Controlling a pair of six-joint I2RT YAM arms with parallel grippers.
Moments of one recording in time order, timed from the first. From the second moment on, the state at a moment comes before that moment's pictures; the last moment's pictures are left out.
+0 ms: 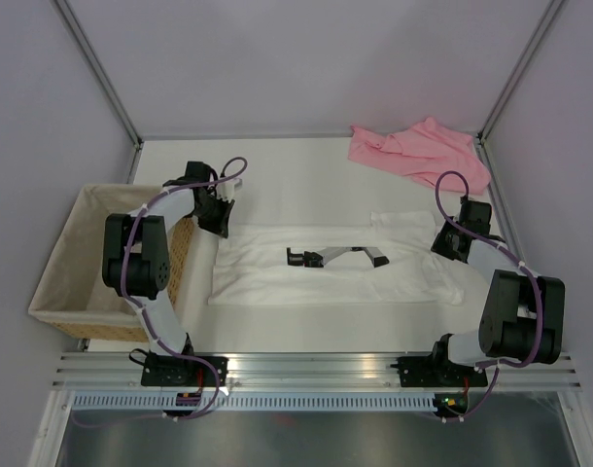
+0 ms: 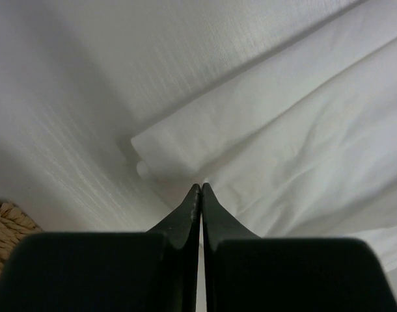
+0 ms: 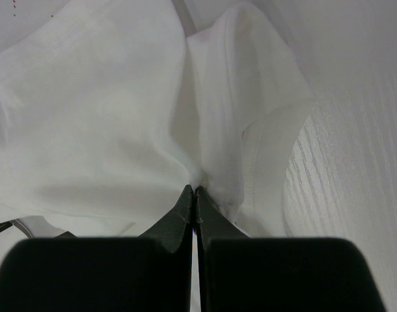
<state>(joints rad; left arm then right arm) -0.08 1.87 1.25 -0.63 0.30 0.34 -0.20 1.42 0.69 -0.20 -0.10 0.30</state>
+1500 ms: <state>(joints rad) -0.08 1.70 1.14 -0.66 0.41 0.48 -0.22 1.49 0.83 -0.30 -0.09 0.34</state>
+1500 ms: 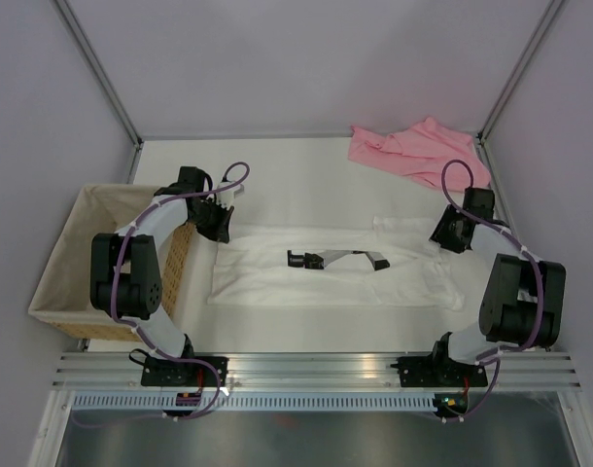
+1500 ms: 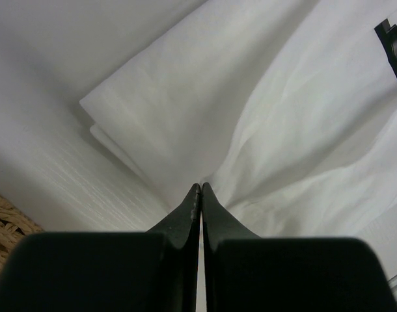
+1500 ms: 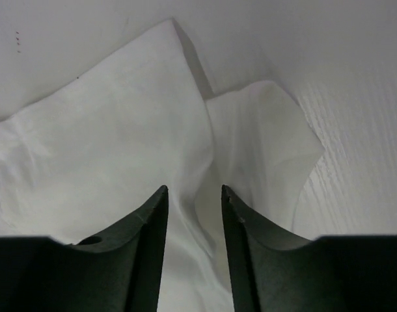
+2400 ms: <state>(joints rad) -0.07 1.62 1.16 -0.66 0.41 0.50 -0.22 1.11 0.75 -0.43 -0.07 0.37</state>
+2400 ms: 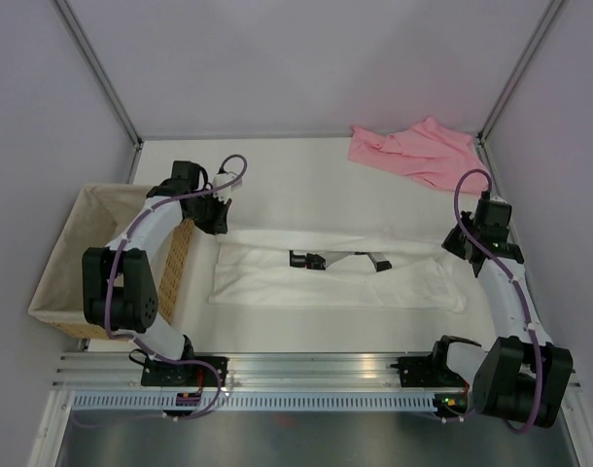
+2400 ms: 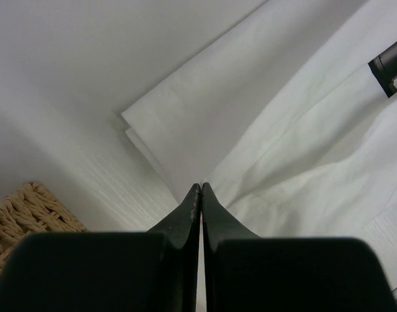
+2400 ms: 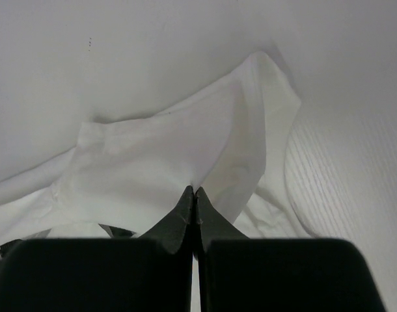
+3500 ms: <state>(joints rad) -0.07 1.56 0.95 -0.63 0.43 0.76 0.25 1.32 0.94 -0.30 -0.09 0.19</state>
